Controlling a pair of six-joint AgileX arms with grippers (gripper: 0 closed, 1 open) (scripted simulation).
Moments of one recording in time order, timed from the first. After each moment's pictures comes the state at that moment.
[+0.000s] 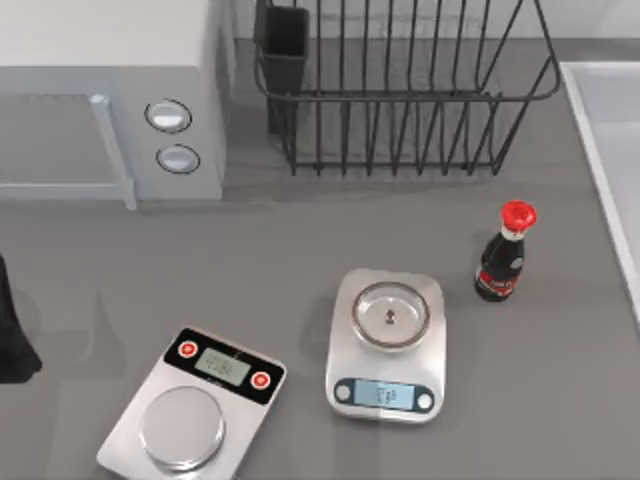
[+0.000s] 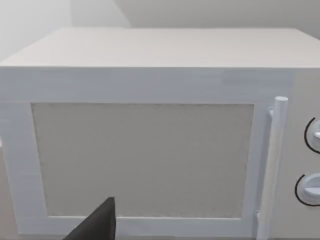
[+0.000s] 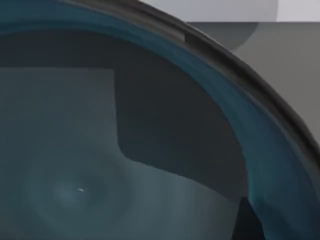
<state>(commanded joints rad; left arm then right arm) 0.00 0.00 0.00 0.00 0.00 0.00 -0.79 1.87 1.14 -0.83 0.00 -0.77</state>
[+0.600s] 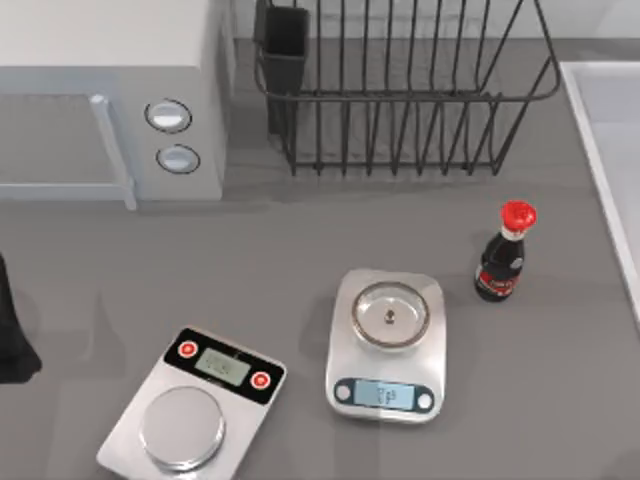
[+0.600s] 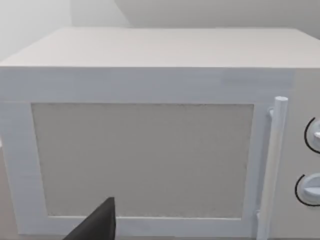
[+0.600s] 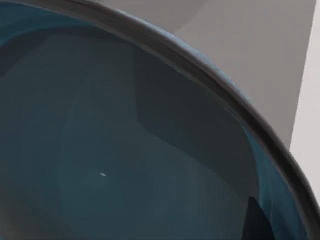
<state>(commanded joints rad) 0.00 0.00 0.00 0.00 0.00 0.00 -0.80 1.83 1.65 -1.43 0.00 -0.78</state>
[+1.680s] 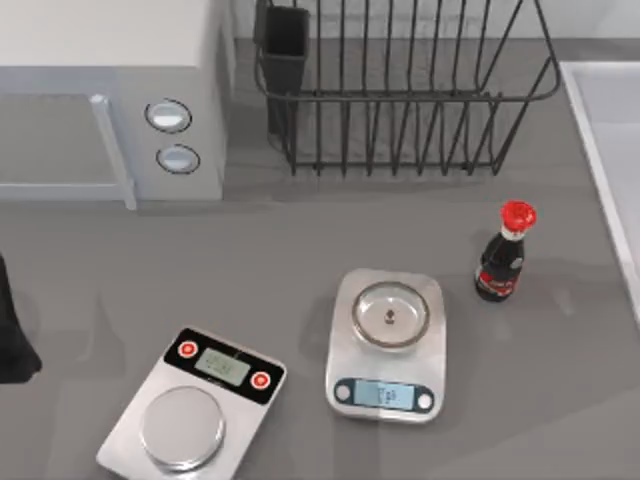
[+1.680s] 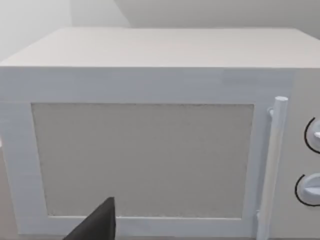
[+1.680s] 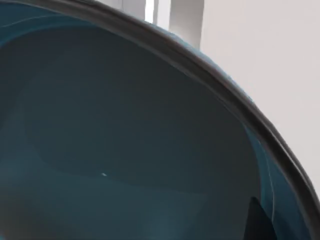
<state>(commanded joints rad) 0.00 0.00 0.00 0.00 0.00 0.00 -0.41 1.72 1.80 -1.28 0.23 -0.57</state>
